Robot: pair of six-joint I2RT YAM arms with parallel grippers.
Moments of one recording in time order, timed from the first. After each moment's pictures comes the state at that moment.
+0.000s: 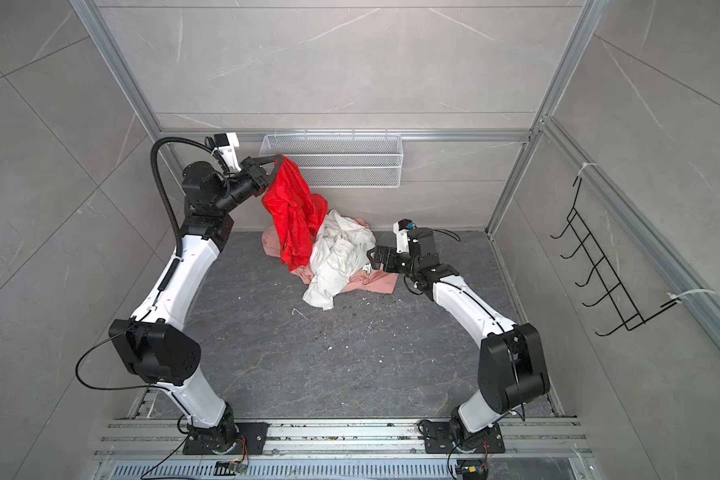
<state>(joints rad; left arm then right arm) -0.15 1.73 1.86 0.12 0.61 -0.91 0.33 1.58 1.22 -0.14 -0.32 0.39</state>
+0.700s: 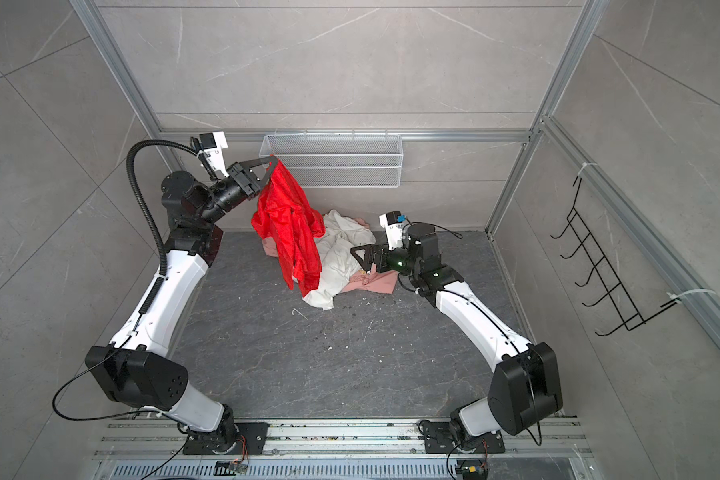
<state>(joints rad) -0.15 1.56 1.67 0.25 0.71 -0.94 0.38 1.47 1.23 -0.07 -0.53 0.36</state>
